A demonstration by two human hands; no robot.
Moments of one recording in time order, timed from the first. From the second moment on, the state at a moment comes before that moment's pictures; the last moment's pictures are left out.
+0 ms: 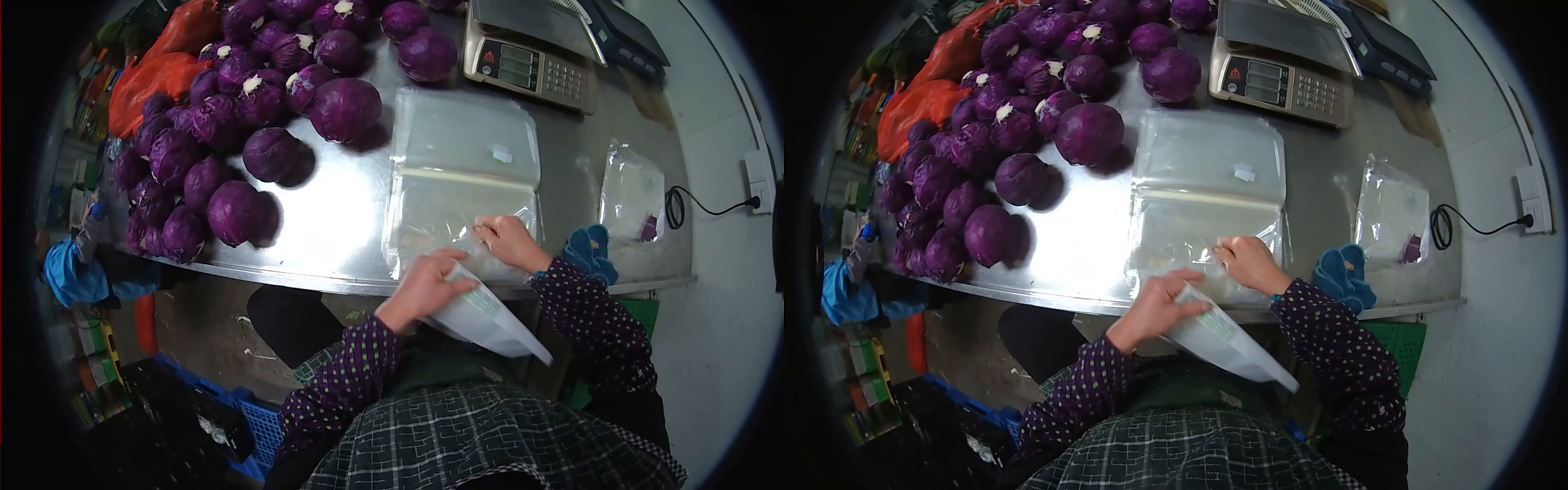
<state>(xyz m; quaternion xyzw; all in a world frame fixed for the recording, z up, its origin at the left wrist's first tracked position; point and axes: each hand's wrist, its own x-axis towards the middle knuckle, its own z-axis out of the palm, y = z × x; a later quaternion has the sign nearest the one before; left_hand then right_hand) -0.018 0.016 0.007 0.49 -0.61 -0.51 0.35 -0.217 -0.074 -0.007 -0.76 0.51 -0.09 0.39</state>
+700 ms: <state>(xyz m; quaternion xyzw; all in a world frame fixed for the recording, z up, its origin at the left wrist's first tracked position) -0.010 0.009 -0.009 0.57 -0.56 -0.53 0.30 -0.231 -0.044 -0.003 -0.81 0.54 -0.08 0.21</state>
